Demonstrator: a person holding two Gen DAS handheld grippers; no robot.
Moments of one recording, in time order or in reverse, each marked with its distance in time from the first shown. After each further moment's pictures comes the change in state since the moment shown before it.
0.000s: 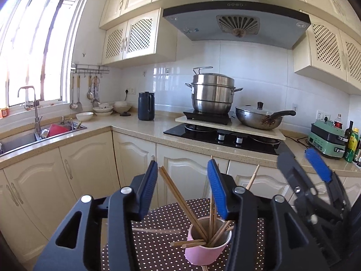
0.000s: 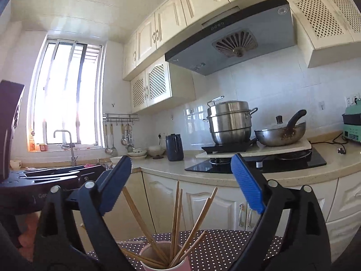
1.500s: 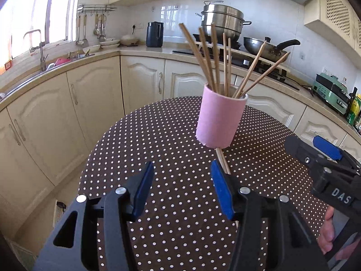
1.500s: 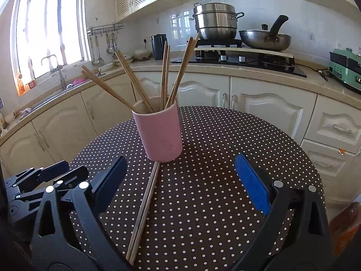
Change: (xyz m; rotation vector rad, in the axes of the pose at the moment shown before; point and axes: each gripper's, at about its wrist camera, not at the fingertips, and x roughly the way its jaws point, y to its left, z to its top) left arm -0.045 0.030 -0.178 -0.062 0.397 0.001; right arm -0.055 0.009 -0.112 0.005 0.670 -0.115
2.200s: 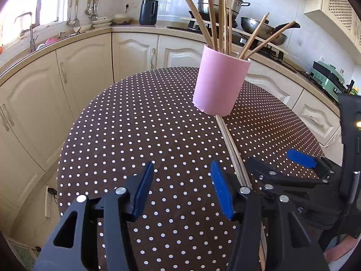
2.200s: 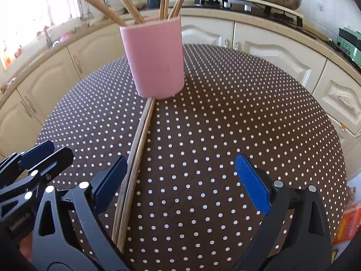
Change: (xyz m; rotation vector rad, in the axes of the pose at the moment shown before) left arm 0.028 0.005 -0.030 -0.005 0.123 -0.065; right arm 0.060 0.020 -0.051 -0.013 0.306 -0.048
